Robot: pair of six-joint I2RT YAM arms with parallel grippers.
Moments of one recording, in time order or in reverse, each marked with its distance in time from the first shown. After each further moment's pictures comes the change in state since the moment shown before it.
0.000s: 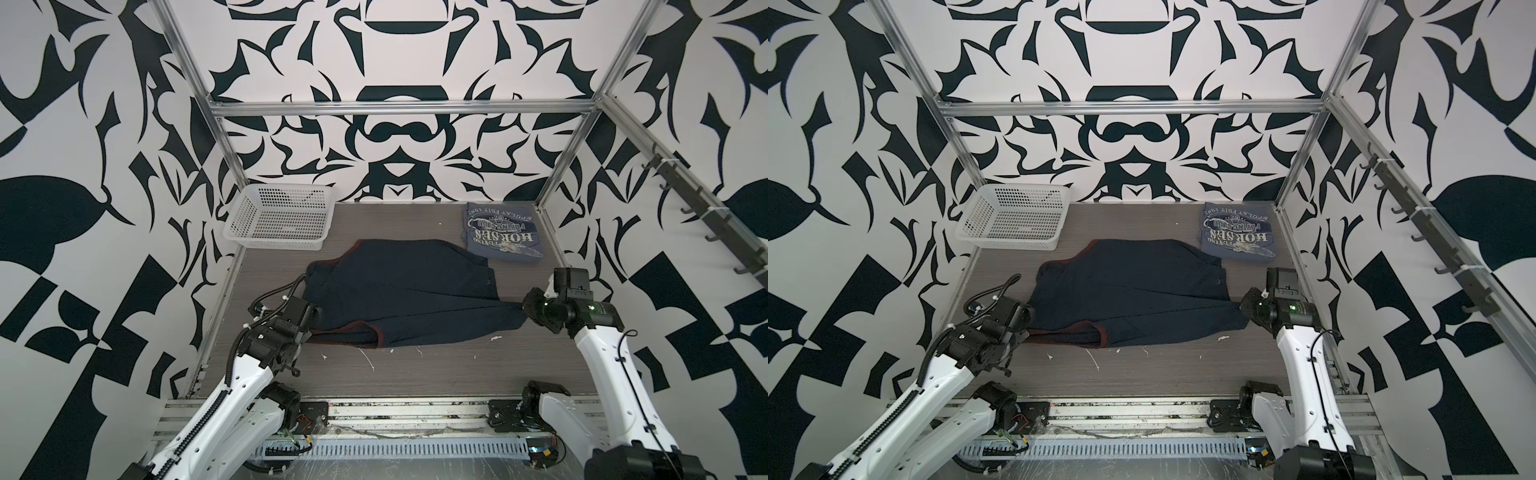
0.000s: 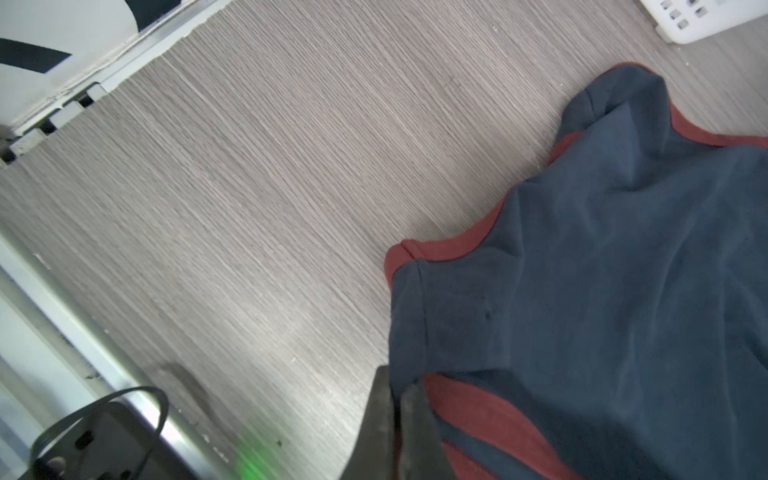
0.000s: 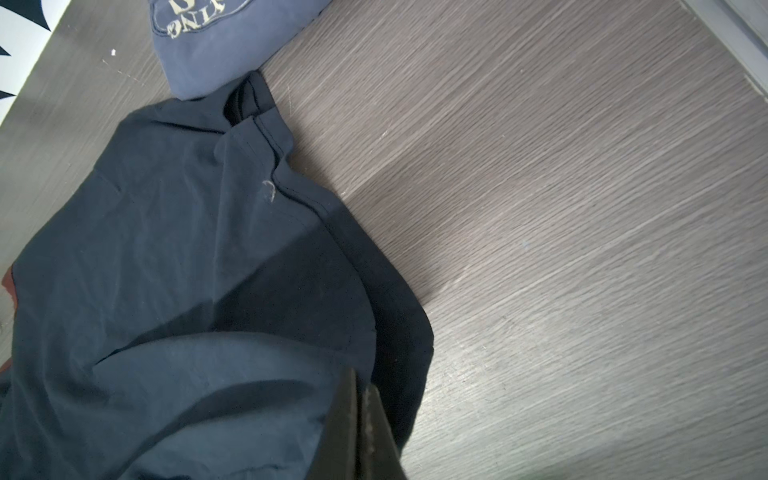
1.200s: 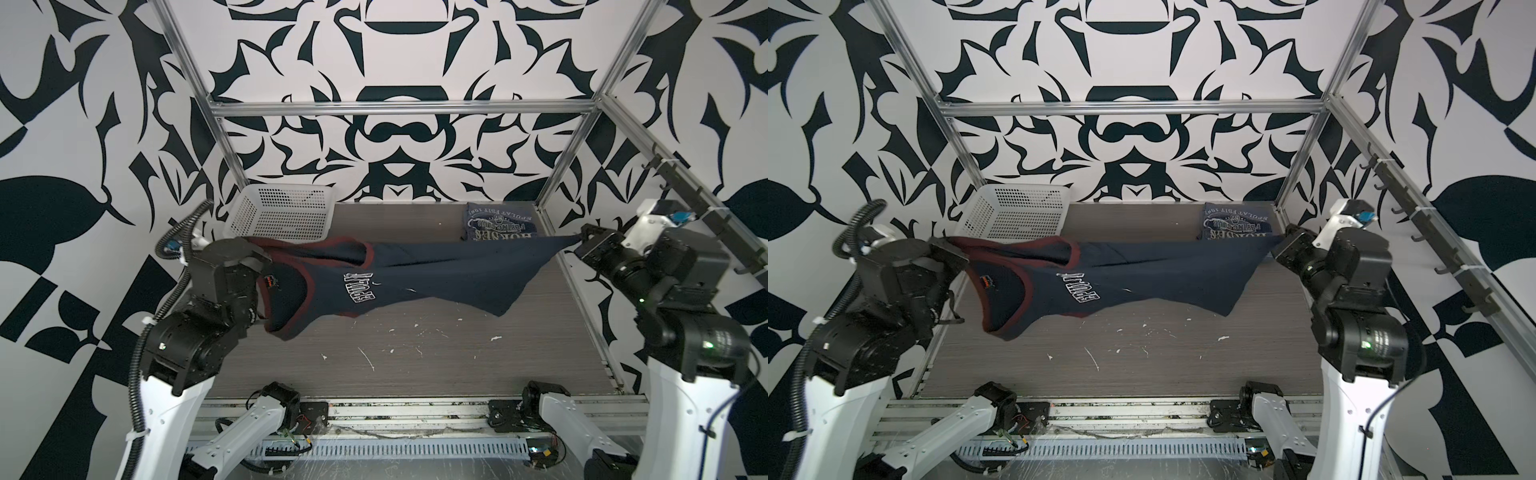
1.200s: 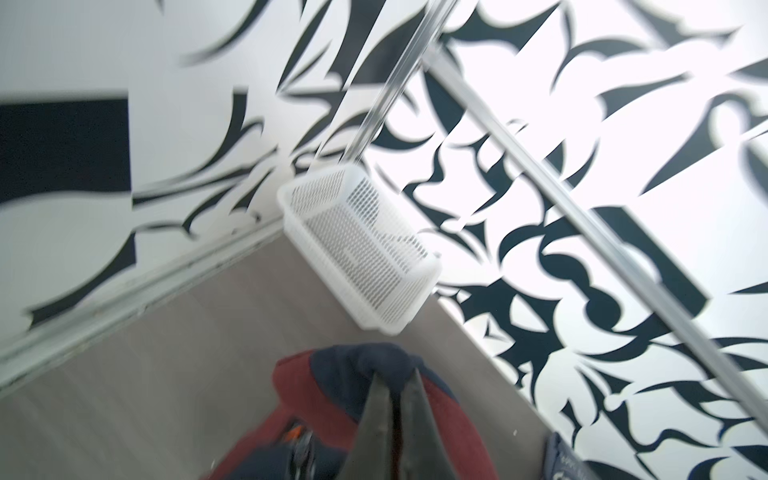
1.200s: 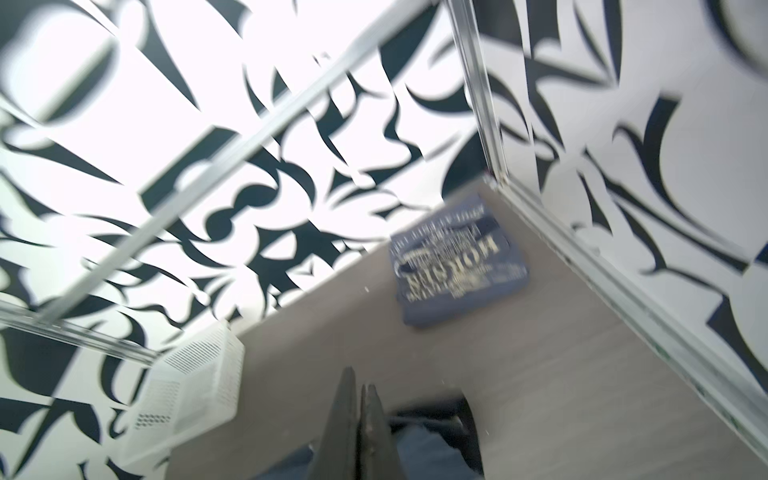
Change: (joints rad) left arm 0.011 0.130 0.945 0.064 -0.253 0.305; right arm 0.000 0.044 0.914 -0.135 0.002 -0.005
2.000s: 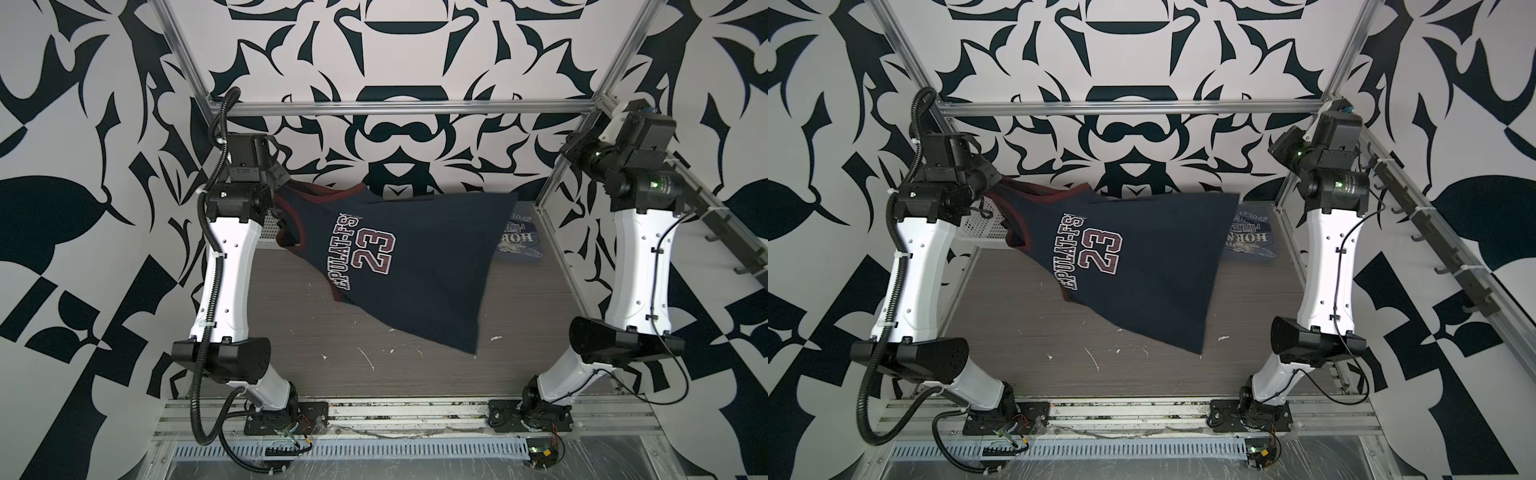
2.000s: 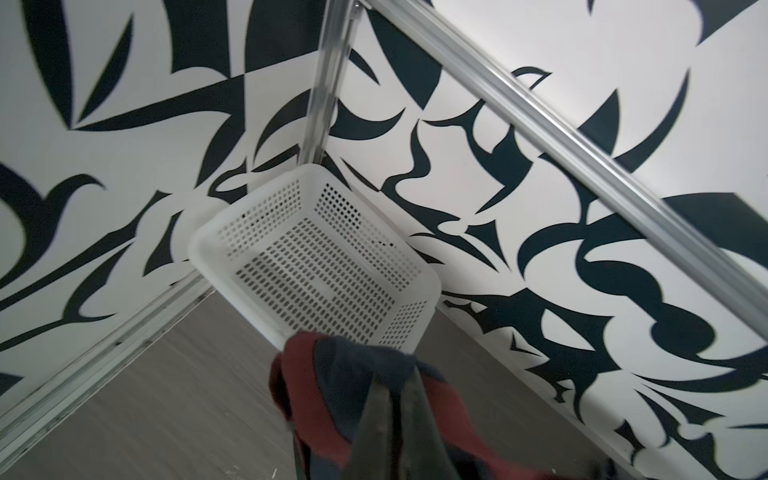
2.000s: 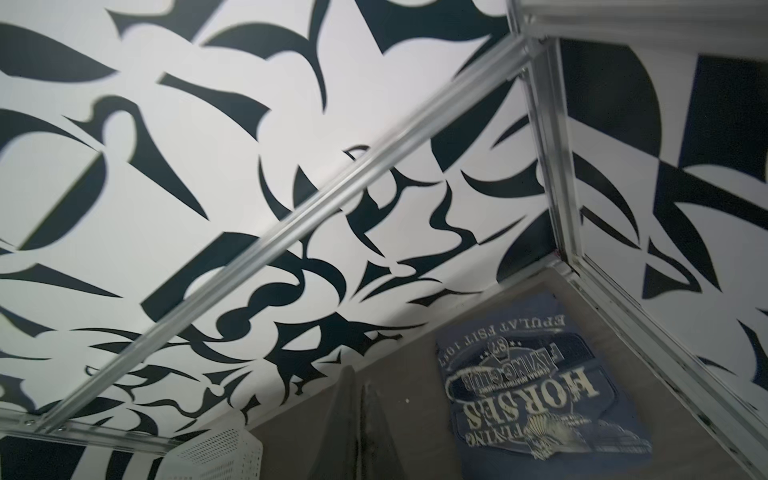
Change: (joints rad) left arm 0.354 0.734 0.569 0.064 0.439 0.222; right arm -0.002 0.774 0.716 0.146 -0.058 0.036
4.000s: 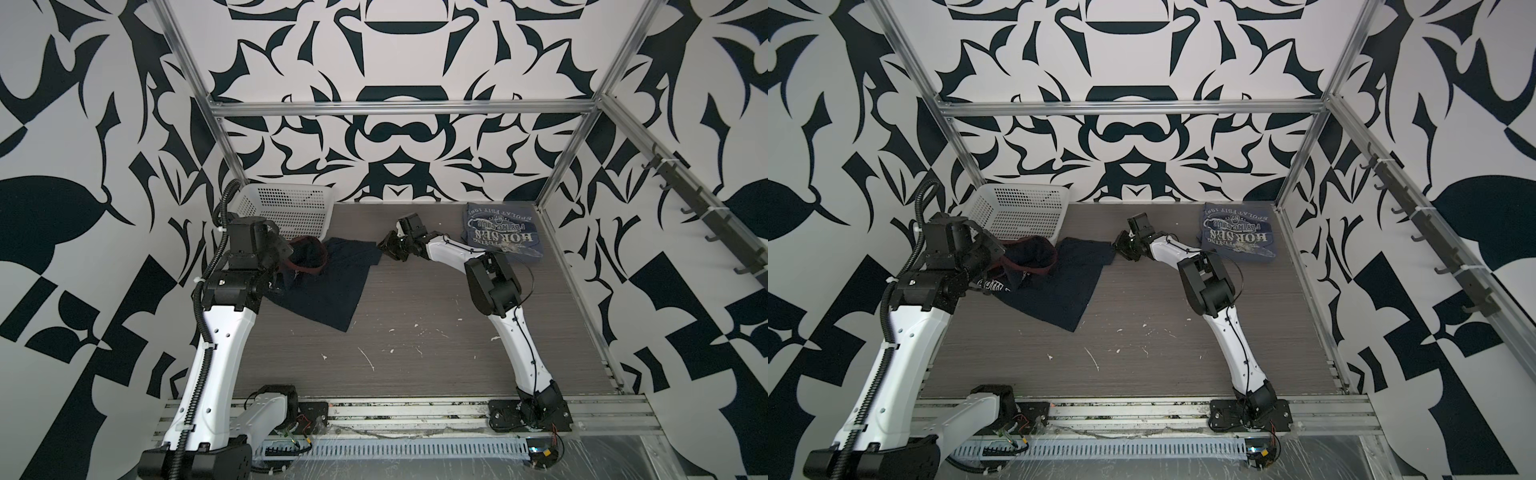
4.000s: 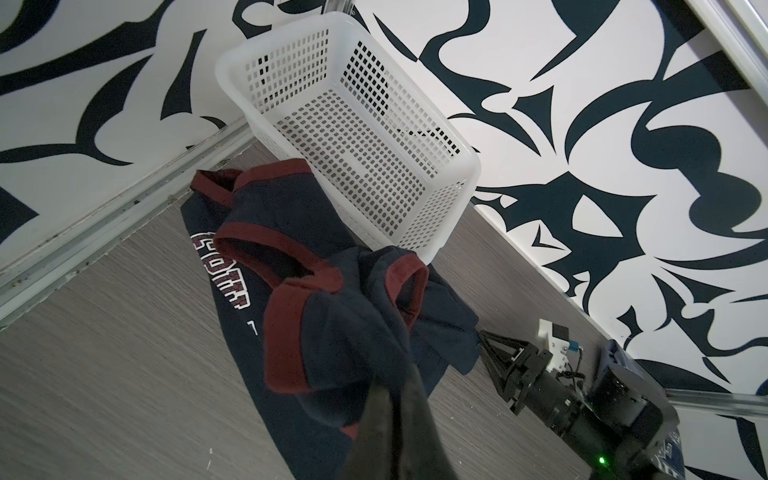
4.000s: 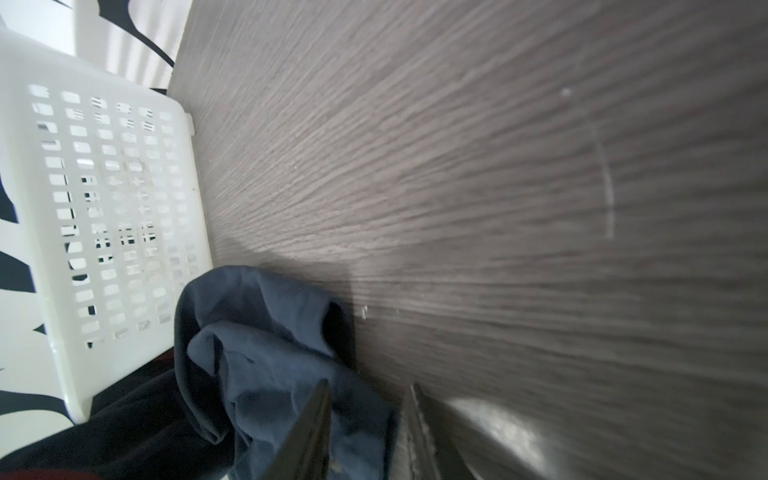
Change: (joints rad) left arm 0.013 -0.579 -0.892 0.165 0.128 -0.076; right arm 0.691 0.749 -0.509 0.713 -0.207 0.415
